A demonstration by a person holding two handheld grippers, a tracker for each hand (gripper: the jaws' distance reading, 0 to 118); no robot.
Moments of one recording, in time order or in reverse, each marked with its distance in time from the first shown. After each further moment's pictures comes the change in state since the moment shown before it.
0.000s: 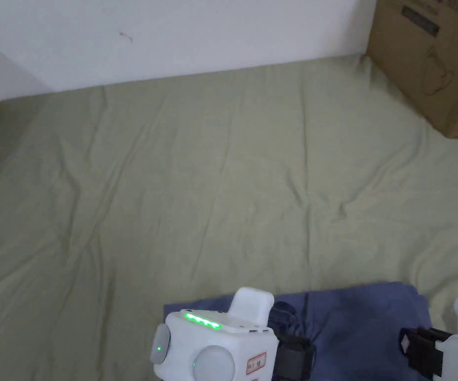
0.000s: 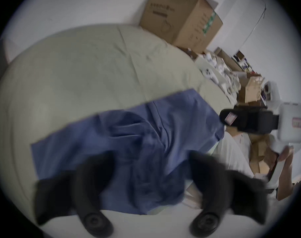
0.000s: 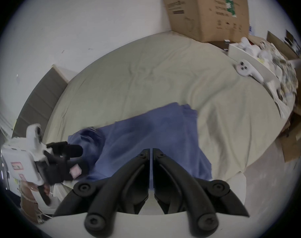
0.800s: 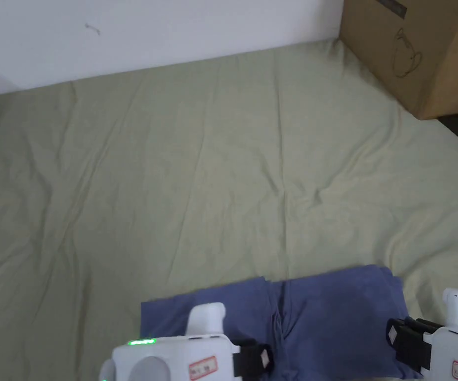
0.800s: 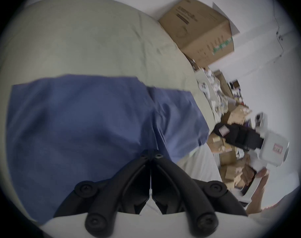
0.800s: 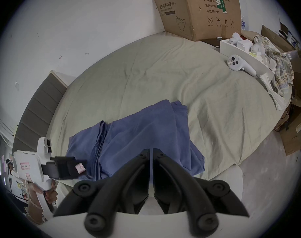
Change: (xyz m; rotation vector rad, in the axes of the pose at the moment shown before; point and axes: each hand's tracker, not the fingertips) left arm -0.015 -0.024 0.001 0.007 -0.188 0.292; right arm -0.009 -0.006 0.020 0.008 0.001 -0.025
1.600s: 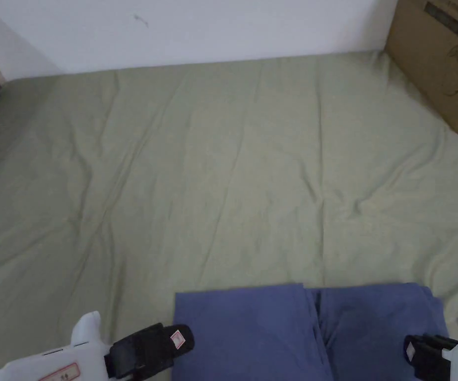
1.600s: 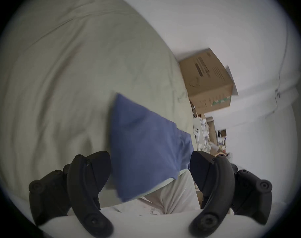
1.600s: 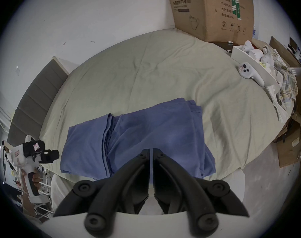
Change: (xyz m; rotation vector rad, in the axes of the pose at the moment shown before) left arm -0.155 -0.041 0.142 0.317 -0.108 0.444; right arm -0.038 0.006 -0.013 -0.058 -0.009 0.113
